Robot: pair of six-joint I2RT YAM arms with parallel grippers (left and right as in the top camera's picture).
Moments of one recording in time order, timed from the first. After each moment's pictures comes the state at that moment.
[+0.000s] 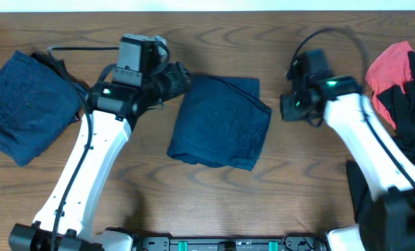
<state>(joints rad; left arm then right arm) -0.24 1.48 1.34 -0.74 0.27 -0.62 0.22 1.60 1.29 -0.89 -0.06 0.17</state>
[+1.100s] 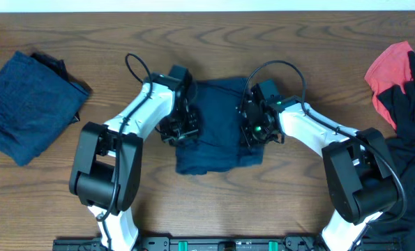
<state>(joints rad) -0.36 1.95 1.30 -1.08 0.31 -0.54 0.41 1.90 1.09 -0.56 -0.36 0.14</state>
